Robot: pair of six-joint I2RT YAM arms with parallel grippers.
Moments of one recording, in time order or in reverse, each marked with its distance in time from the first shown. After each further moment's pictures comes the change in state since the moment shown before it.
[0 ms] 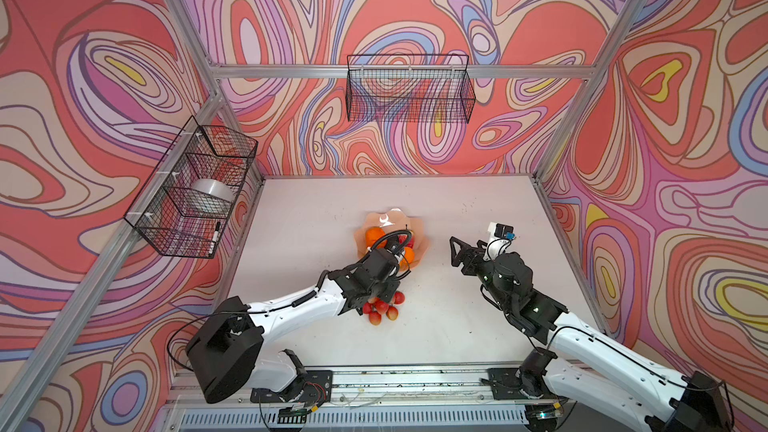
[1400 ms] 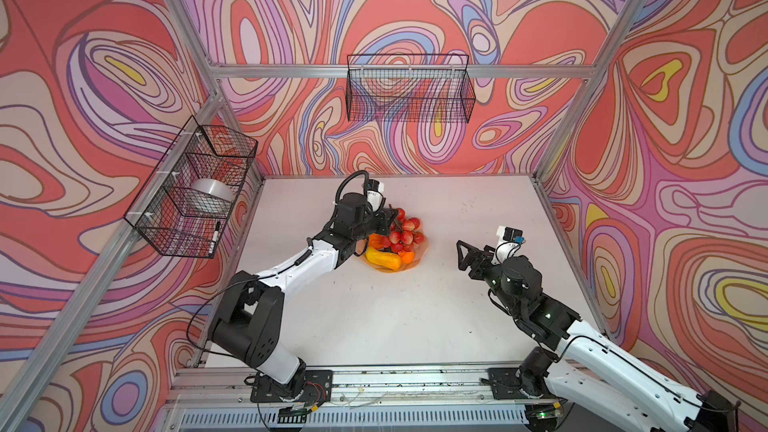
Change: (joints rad) left arm 0.386 0.212 0.236 0.477 0.437 -0.216; right arm -0.013 -0.103 0.007 -0.154 0.000 0.046
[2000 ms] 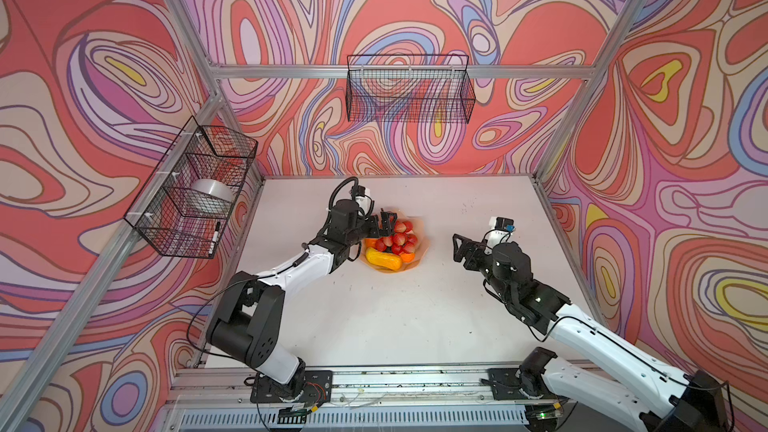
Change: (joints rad) left arm 0.035 -0.057 -0.099 0.010 -0.117 -0.043; right arm -0.066 0.180 0.132 -0.022 -0.026 -0.048
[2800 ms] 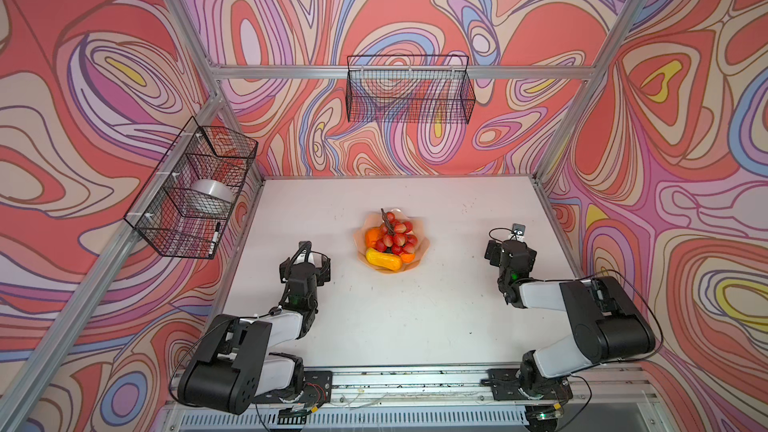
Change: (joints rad) left arm 0.258 -0.199 -0.738 0.567 -0.565 0.464; right arm -0.469 0.623 -0.245 0.794 0.101 -0.435
